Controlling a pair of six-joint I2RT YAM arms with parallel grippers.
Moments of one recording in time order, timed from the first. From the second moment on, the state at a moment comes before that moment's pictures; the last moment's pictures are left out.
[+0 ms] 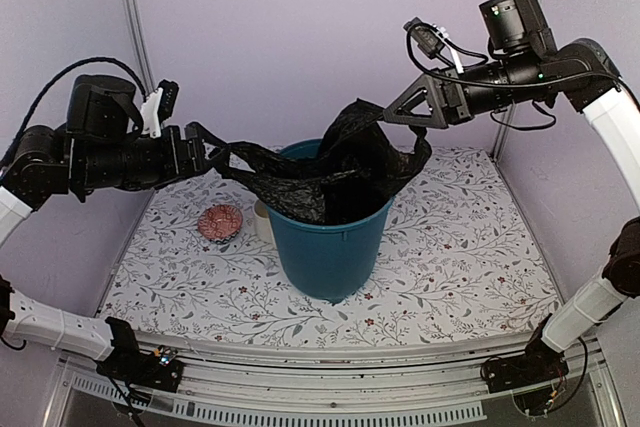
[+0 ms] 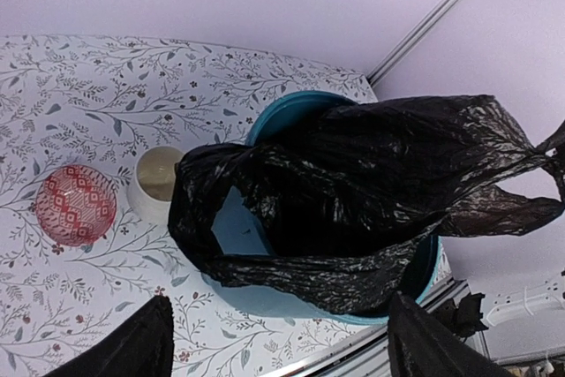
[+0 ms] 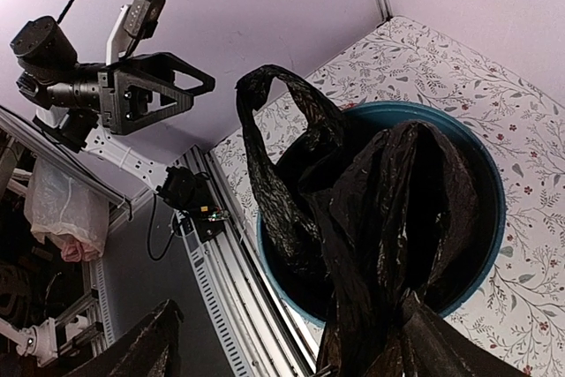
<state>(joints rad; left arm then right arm) -0.93 1.06 1.46 -0.89 -0.28 -0.71 0.75 1.53 2.11 -1.13 -0.50 0.18</state>
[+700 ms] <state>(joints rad) -0.90 1.07 1.33 -0.72 -0.19 -0.76 0.75 1.59 2.12 -1.14 -0.42 0.16</state>
